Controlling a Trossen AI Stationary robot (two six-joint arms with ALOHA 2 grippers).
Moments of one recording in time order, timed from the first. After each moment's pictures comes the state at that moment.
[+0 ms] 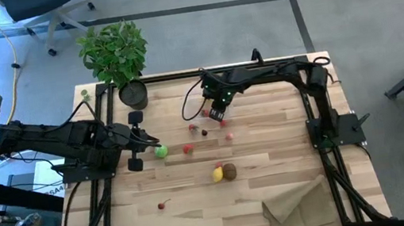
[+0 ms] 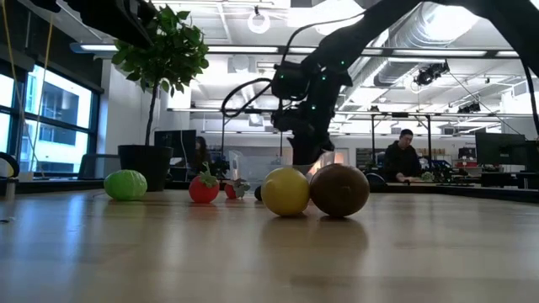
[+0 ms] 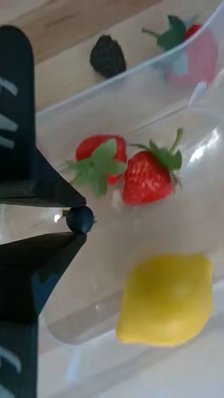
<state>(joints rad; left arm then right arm) -0.06 0.86 0.83 -0.71 -0.26 0.19 -0.41 2.02 1.46 -0.66 -0.08 0.07</state>
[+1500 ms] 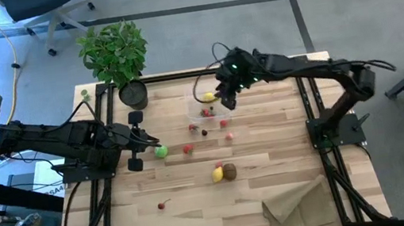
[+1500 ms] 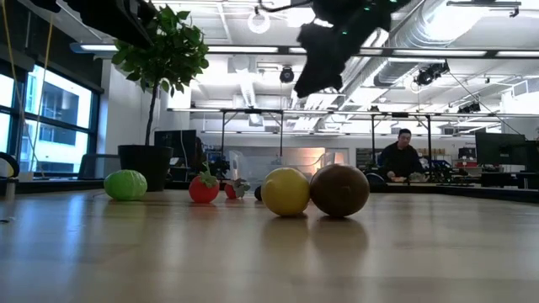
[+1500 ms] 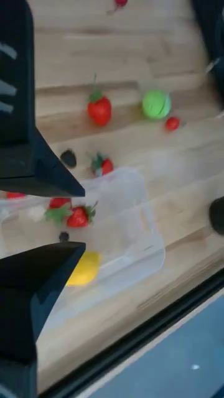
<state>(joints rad) -0.06 0.86 0.83 -0.71 -0.26 0.19 -0.41 1.55 1.28 -0.50 -0.17 0.01</state>
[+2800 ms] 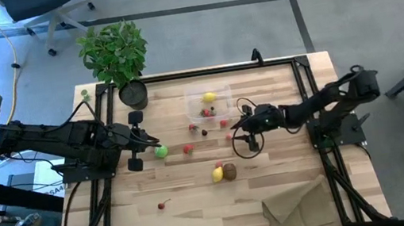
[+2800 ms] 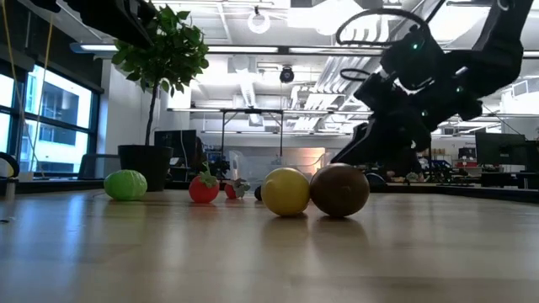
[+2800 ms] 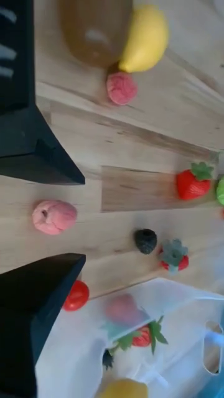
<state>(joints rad) -0.06 0.86 0.83 -0.71 -0.26 0.19 -0.13 1.55 0.38 0.66 -0.08 -0.14</state>
